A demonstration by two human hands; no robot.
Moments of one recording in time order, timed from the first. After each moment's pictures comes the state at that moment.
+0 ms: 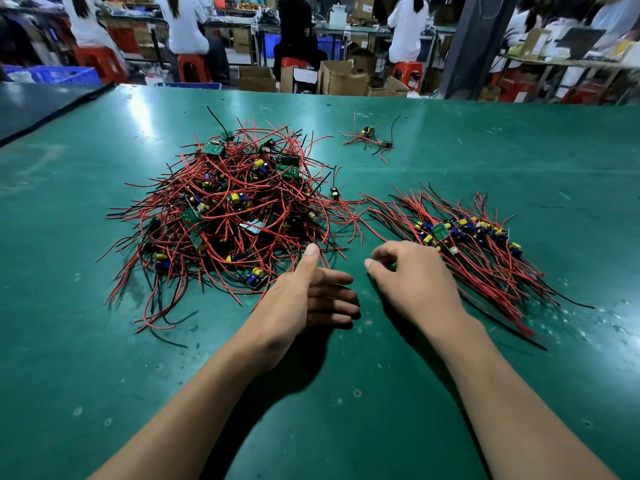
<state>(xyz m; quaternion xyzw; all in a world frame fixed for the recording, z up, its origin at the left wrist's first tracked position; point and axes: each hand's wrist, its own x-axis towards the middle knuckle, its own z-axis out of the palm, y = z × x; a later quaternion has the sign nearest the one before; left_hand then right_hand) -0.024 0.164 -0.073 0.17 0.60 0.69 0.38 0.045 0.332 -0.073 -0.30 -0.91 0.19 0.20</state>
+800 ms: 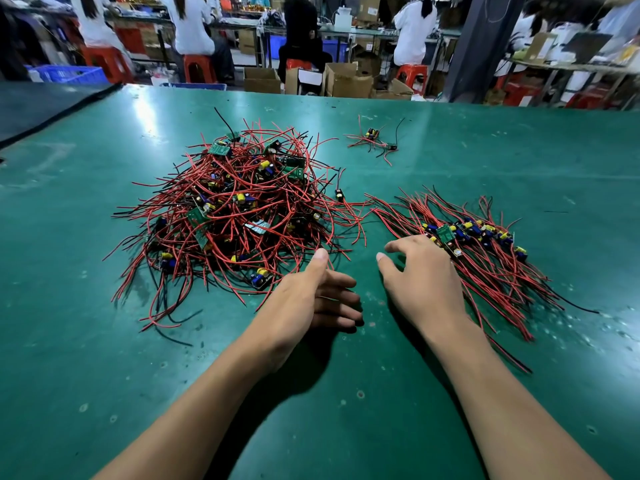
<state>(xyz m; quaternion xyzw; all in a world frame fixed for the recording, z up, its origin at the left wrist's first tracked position) -0.021 0.161 -0.070 0.18 0.60 0.69 0.37 0.044 0.334 -0.077 -0.30 -0.91 0.16 0.26</state>
